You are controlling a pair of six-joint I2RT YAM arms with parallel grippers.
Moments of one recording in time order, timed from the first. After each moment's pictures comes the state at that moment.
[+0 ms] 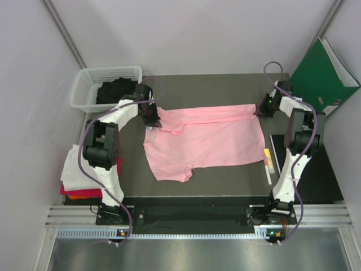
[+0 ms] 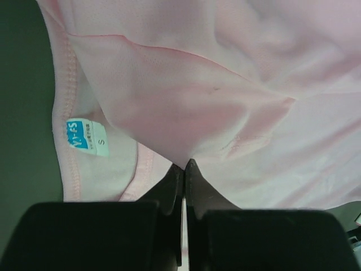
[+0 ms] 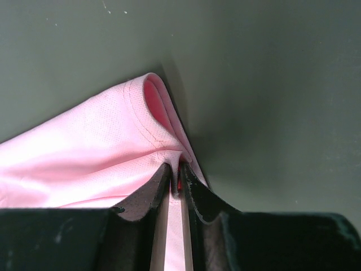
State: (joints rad) left arm -0.21 1.97 1.47 -0.62 0.24 -0.49; right arm -0.17 2.13 1.54 -0.41 -0.32 0.39
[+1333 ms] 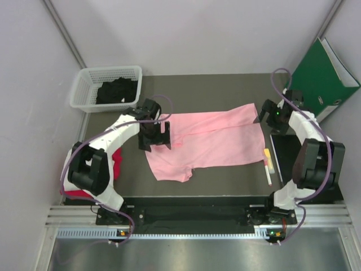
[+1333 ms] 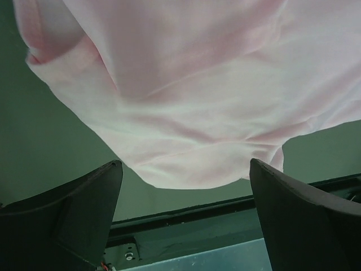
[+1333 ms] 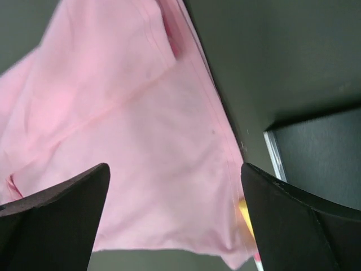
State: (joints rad) left arm -0.38 1.61 1.25 -0.89 0.13 -0.47; right arm -0.17 1.62 1.18 -0.55 -0.23 0.35
